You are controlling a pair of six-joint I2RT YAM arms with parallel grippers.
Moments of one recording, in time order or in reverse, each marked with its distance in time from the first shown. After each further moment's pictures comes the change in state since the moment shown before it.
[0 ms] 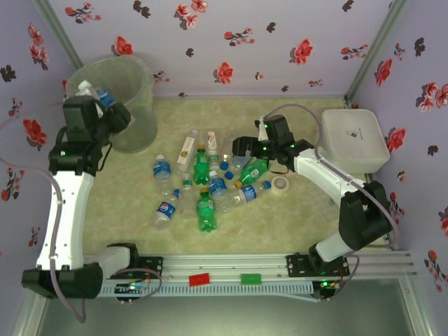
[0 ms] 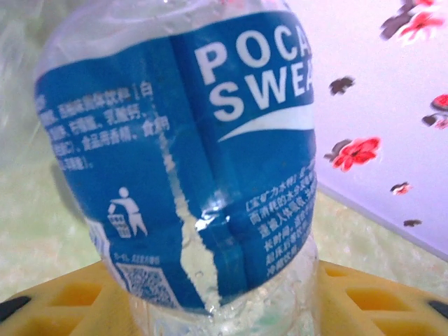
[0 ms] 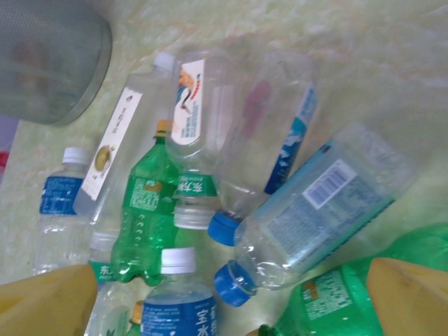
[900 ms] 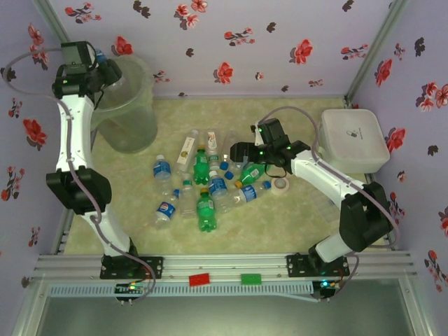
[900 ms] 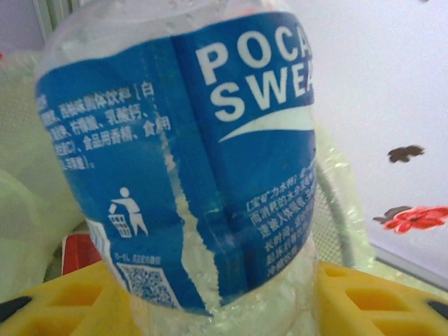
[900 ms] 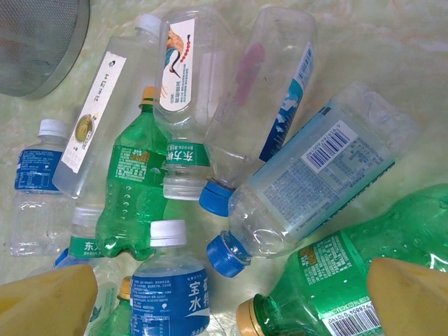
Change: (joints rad) left arm 0.165 0.717 0.683 -0.079 0.119 0.130; right arm 0.044 -0.011 0.010 -0.092 0.068 -0.005
